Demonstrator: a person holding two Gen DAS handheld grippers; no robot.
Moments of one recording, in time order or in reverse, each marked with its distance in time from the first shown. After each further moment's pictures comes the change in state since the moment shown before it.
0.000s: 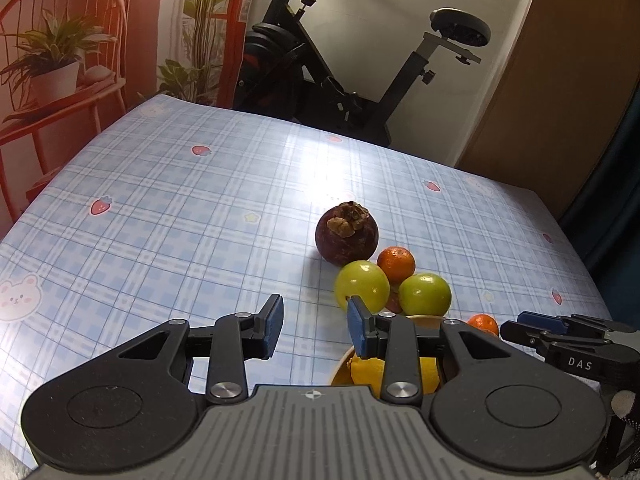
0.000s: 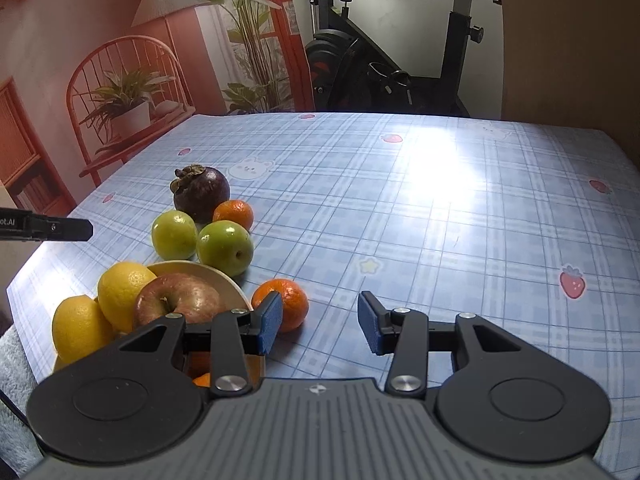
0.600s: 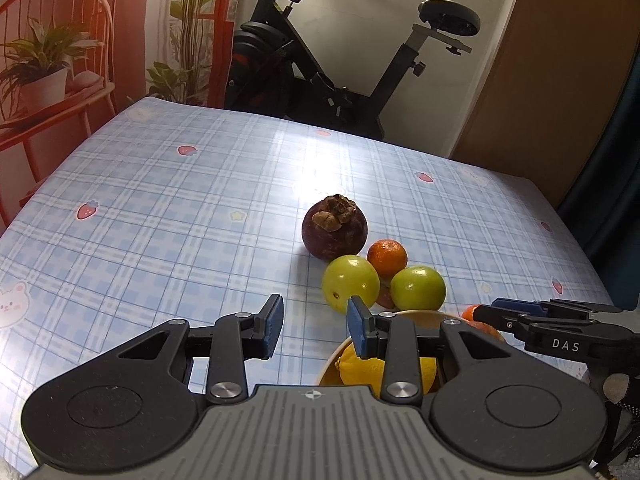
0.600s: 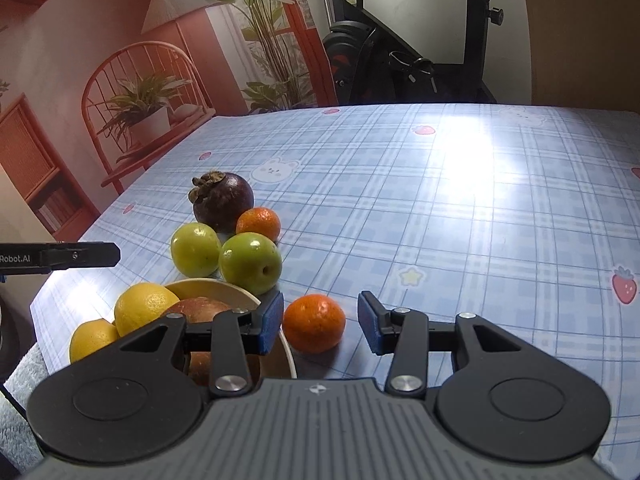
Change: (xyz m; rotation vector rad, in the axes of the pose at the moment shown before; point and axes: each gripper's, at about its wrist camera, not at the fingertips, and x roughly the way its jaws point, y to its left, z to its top) left arm 0.004 -0.004 -0.003 0.037 0.015 -0.009; right arm 0.020 0.004 0.009 0.028 0.024 0.075
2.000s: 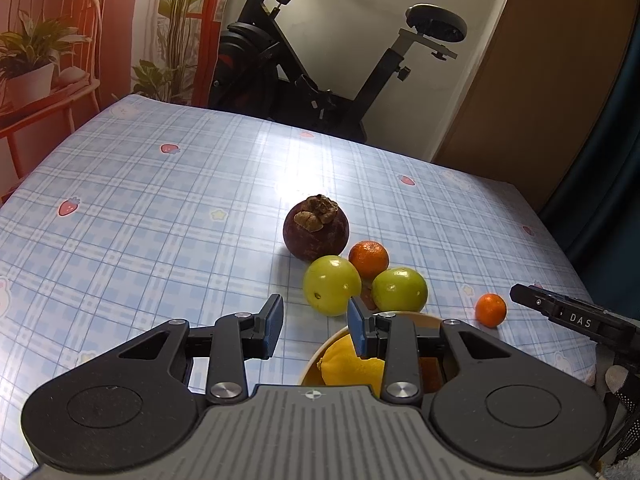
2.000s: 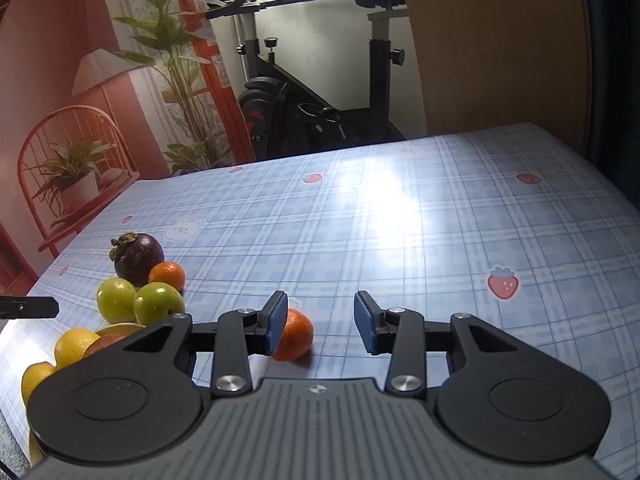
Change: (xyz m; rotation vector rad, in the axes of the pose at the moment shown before) left arm 0.003 0.001 -0.001 -0.008 -0.017 -0.064; right arm -0.043 -0.032 -0.013 0.059 -0.169 -0.216
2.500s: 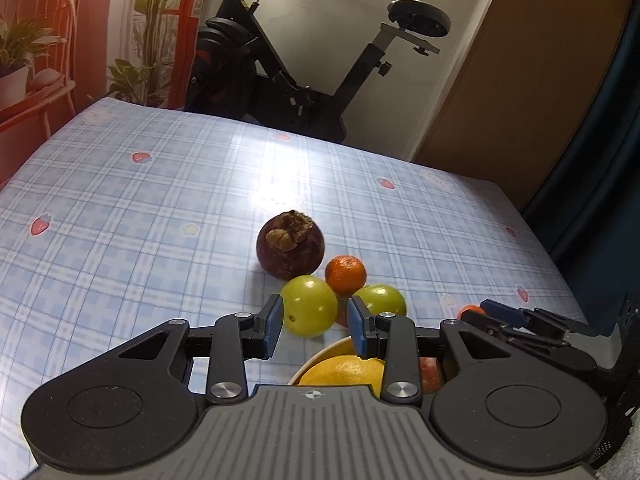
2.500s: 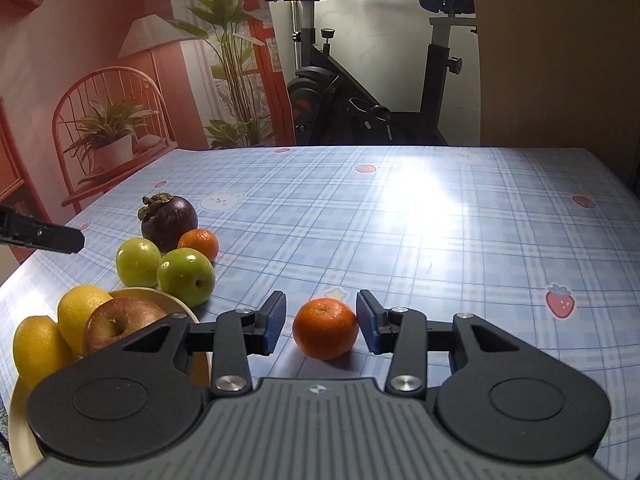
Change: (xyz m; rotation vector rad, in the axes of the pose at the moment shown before) left arm 0.013 -0.006 0.024 0.021 0.021 -0.071; right arm 0.023 0.018 -0.013 -0.086 0.001 0.100
